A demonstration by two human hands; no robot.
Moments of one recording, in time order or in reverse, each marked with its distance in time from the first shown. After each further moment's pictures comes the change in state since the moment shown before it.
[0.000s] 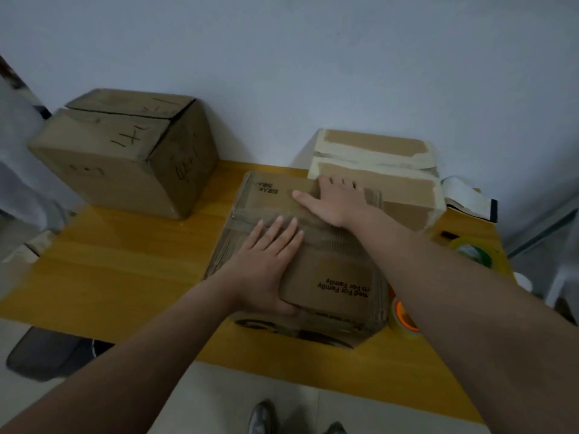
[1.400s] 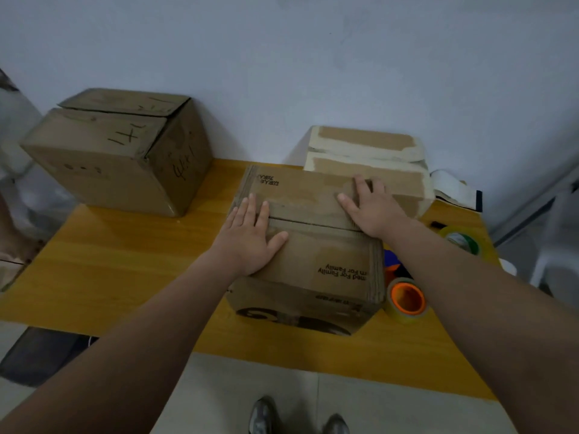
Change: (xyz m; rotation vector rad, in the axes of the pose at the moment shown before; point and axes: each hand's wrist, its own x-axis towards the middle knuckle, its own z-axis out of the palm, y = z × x) left_hand 0.008 -0.022 0.002 -0.116 -0.073 -0.418; right_hand -0.049 0.059 0.010 0.084 0.079 0.104
